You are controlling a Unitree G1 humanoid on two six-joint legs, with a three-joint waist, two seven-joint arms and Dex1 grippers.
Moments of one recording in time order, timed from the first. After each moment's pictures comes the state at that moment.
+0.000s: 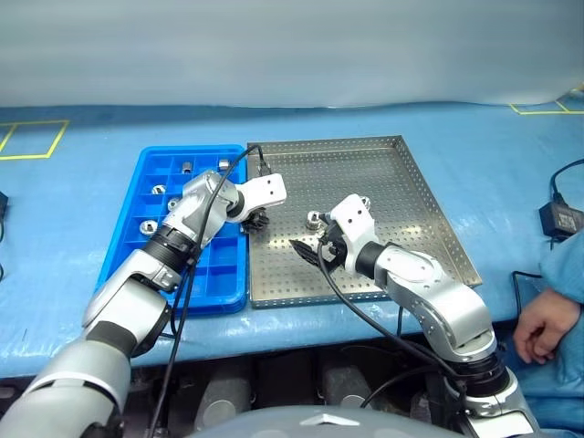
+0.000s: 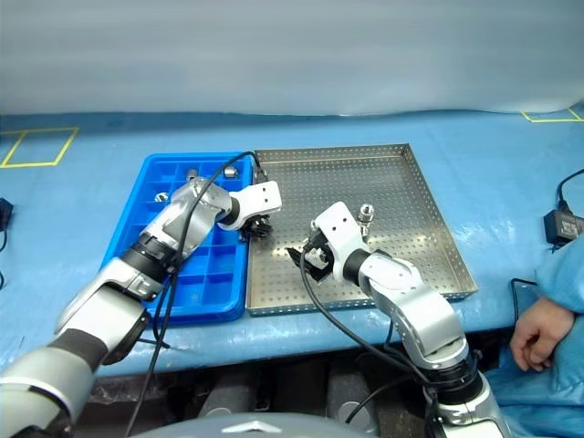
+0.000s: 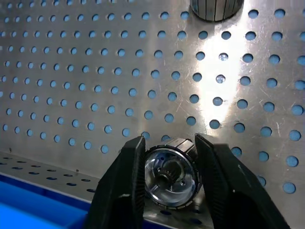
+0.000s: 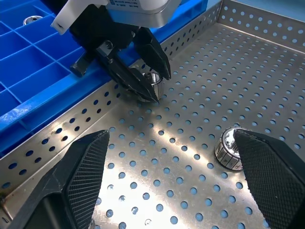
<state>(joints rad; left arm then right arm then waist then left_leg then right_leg) -0.88 0.41 -0.52 0.42 0.26 0.58 -0.98 -0.23 -0.37 0.22 -0.56 0.29 0.93 0.37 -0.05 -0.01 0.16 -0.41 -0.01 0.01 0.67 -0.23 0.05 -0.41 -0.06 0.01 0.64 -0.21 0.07</state>
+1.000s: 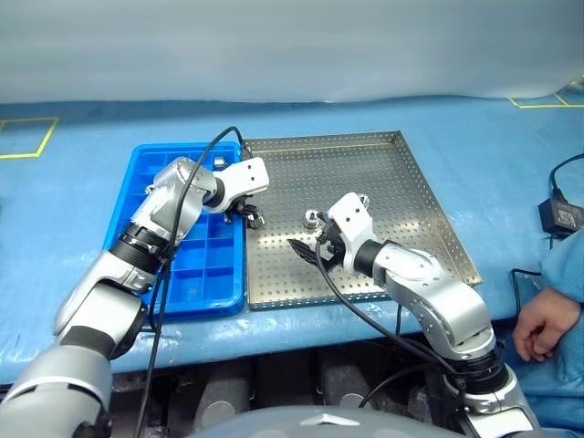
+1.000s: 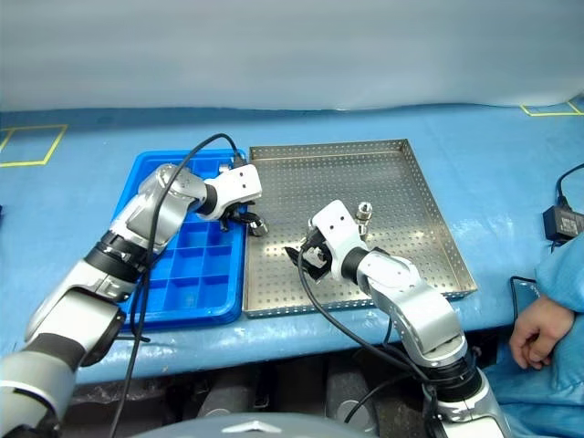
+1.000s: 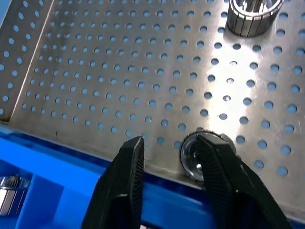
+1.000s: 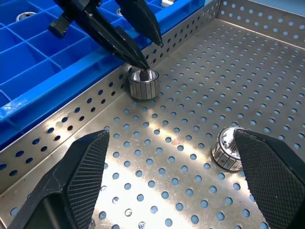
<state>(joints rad) -0.86 0.55 -0.50 0.24 0.22 0.63 -1.05 -0.25 -0.37 0.23 -0.55 0.29 0.93 0.37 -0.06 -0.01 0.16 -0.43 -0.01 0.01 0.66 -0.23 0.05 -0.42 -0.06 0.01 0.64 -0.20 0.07</state>
